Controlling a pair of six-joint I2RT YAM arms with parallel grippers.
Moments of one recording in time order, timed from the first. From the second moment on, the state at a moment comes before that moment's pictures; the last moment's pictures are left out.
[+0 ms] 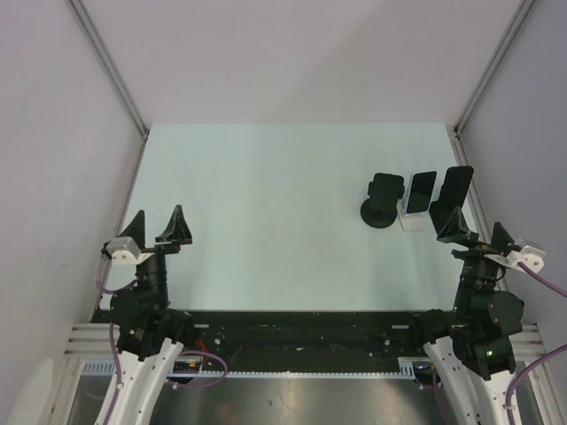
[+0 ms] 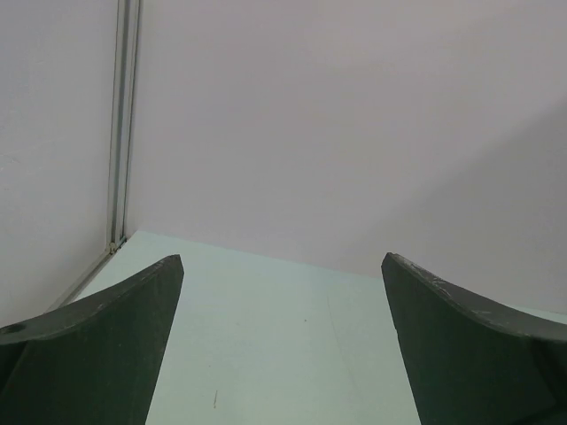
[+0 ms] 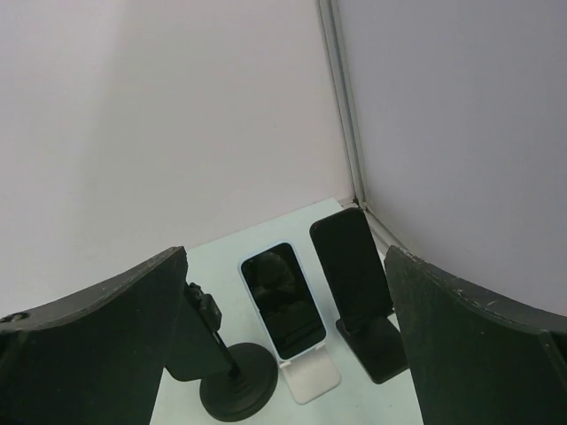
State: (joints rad) left arm -0.29 0.01 0.32 0.17 -0.34 -0.09; right arm 0.25 0.04 0.57 -0.15 0.56 0.07
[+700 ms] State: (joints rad) left arm -0.29 0.01 0.42 0.07 -0.31 -0.14; right arm 0.23 0.18 0.67 -0.19 0.35 0.11
